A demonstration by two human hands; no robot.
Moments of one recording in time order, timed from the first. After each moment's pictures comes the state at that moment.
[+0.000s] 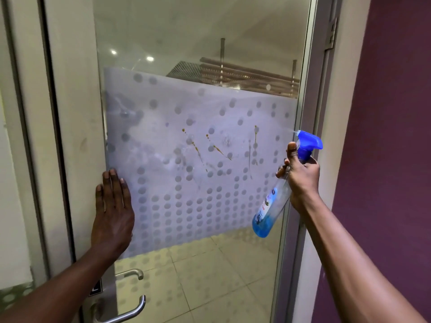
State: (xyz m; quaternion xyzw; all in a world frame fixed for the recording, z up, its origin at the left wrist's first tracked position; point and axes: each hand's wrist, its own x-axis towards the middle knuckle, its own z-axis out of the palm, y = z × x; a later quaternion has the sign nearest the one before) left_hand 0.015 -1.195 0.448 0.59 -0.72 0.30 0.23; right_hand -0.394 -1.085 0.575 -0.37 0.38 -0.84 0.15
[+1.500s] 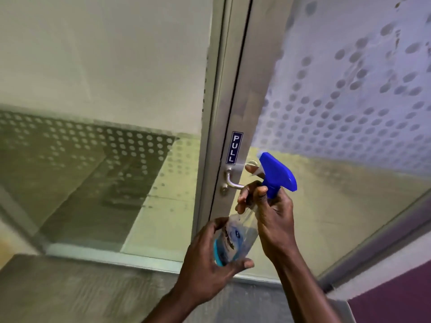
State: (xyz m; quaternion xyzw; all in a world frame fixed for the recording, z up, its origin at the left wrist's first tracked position) left_hand 0.097 -0.893 0.259 0.59 -0.57 -0.36 0.45; right_hand -0.035 -0.967 0.344 -0.52 0.33 -0.59 0.52
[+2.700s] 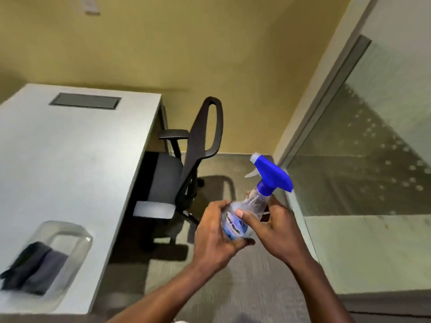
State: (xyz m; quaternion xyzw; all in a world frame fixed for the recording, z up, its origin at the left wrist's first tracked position) left_hand 0.131 -0.492 0.154 0.83 0.01 0.06 0.55; right_hand 0.154 -0.658 0.229 -0.89 0.01 0.03 0.45
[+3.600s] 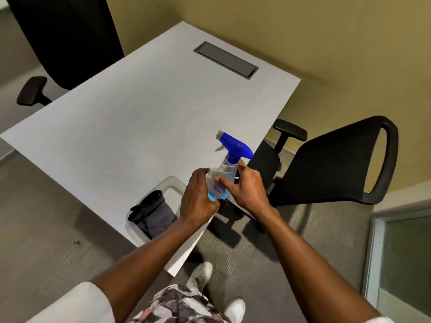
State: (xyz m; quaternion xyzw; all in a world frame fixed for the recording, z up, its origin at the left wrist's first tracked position) left_hand 0.150 -0.119 0.107 0.85 0.33 0.07 0.40; right_hand 0.269 -0.221 0.125 -0.87 -0.27 0.18 0.37
